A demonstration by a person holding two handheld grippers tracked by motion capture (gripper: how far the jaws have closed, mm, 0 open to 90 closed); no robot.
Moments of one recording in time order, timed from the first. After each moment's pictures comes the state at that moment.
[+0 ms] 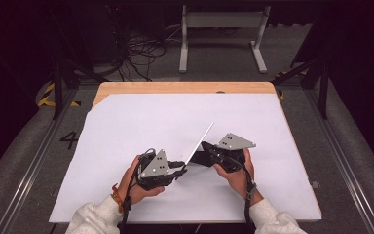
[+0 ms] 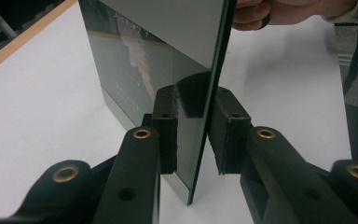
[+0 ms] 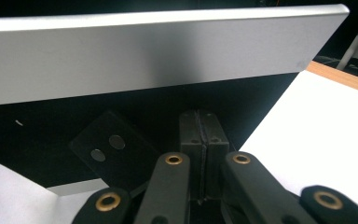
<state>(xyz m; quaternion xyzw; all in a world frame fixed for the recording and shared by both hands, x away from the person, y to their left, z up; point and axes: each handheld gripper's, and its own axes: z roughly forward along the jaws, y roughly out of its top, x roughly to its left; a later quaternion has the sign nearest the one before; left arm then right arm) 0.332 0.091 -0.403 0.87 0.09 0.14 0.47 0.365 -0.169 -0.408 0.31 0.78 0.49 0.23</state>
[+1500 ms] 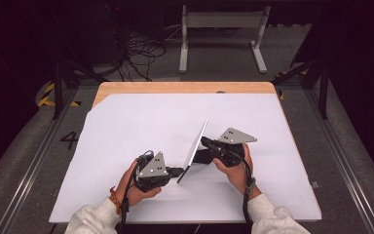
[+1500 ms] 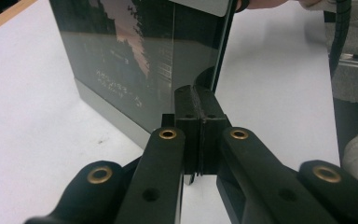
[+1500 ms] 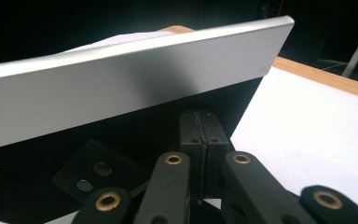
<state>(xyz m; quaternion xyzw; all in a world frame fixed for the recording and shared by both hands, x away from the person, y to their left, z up) 0.332 0.096 -0.412 0.87 0.10 0.11 0.46 0.379 -0.169 -0.405 0.31 0.77 0.51 0.22</state>
